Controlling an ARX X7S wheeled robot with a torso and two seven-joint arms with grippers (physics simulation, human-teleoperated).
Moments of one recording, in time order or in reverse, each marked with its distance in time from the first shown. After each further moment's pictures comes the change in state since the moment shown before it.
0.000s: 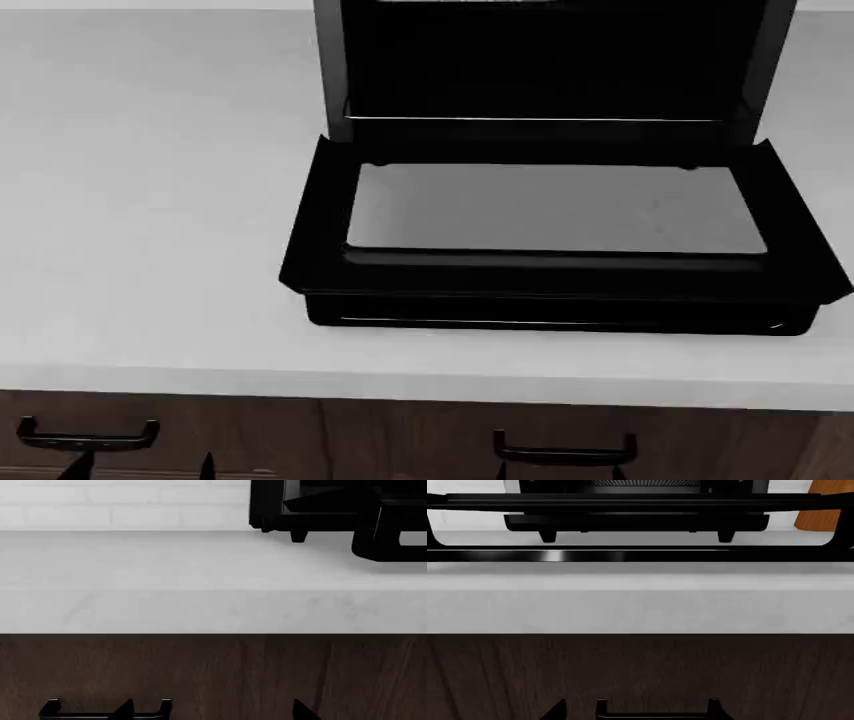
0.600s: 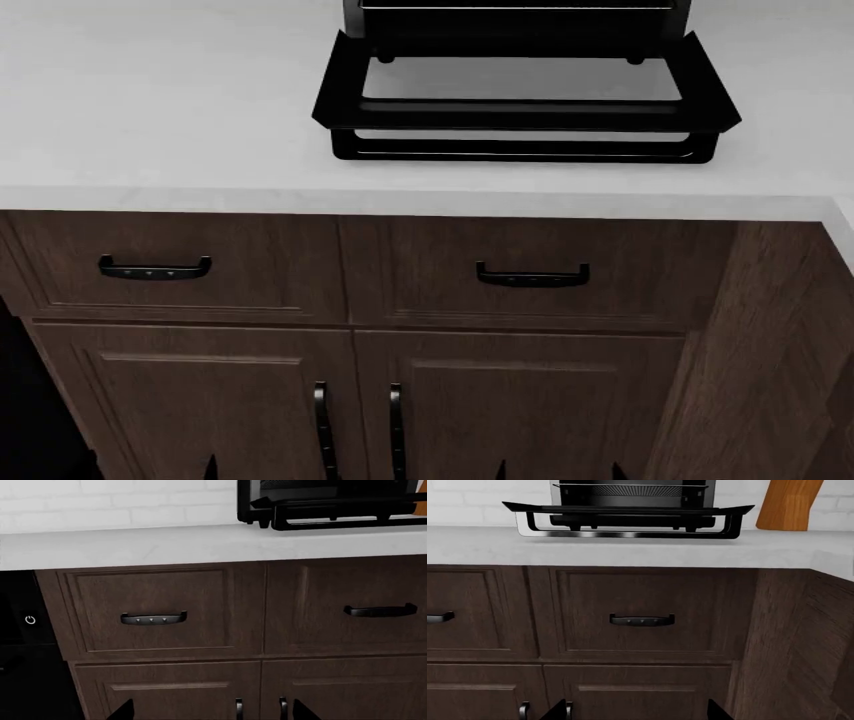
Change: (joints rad) left arm -0.006 -0.056 0.079 -0.009 -0.016 -0.004 -0.087; right arm 0.007 0.057 -0.069 0.007 0.044 -0.006 0.070
